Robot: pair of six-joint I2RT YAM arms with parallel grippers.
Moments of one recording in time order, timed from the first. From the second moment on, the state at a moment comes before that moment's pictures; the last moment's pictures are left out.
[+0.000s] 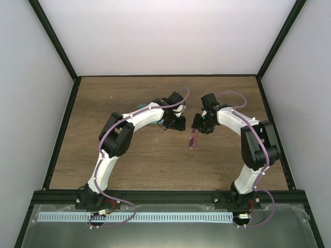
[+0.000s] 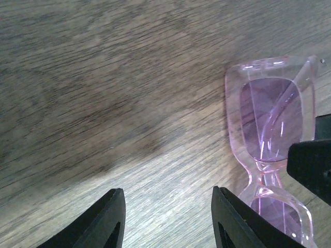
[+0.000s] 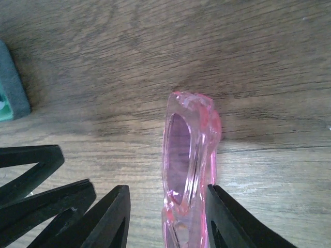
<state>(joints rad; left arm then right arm) -0.72 2.24 1.79 -0.74 0.27 -0.37 0.31 1.72 1.13 -0.63 -0.26 0.61</state>
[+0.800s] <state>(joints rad) -0.71 2.19 1.75 -0.74 0.27 -0.38 0.31 1.82 1.18 -0.63 -0.20 0.58</state>
